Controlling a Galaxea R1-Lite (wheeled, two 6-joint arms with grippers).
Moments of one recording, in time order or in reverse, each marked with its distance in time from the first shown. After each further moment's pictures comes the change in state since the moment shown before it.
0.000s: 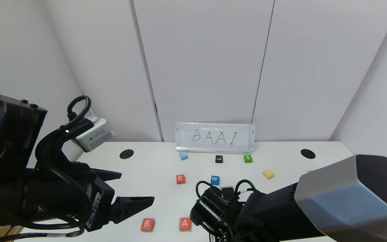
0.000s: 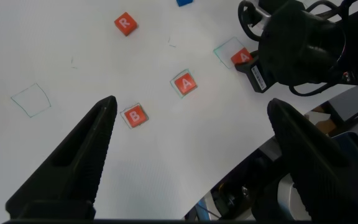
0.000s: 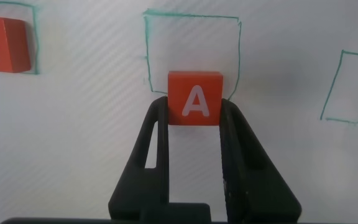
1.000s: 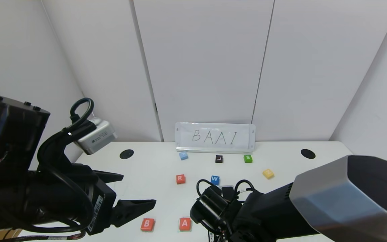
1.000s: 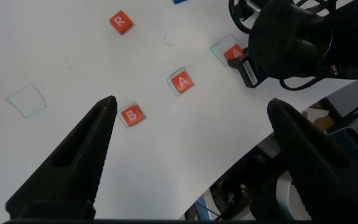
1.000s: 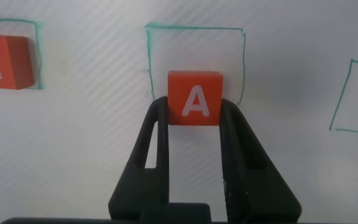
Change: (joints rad) left arm -0.016 0.001 0.005 0.001 0.000 -0.001; right arm -0.011 0.019 -0.007 -0.030 0.002 0.012
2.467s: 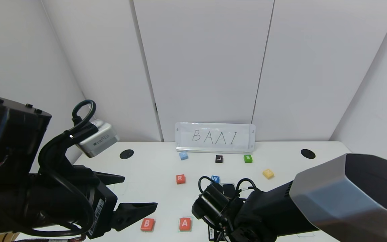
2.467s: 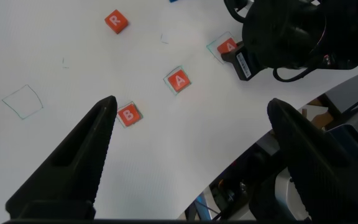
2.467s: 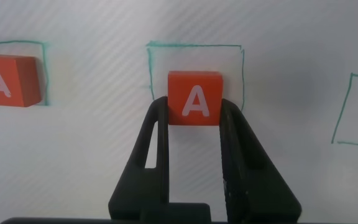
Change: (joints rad) left arm -0.018 -0.002 0.006 -0.001 0.003 0.001; right arm -0.016 0.003 0.006 -0.042 0.003 0.000
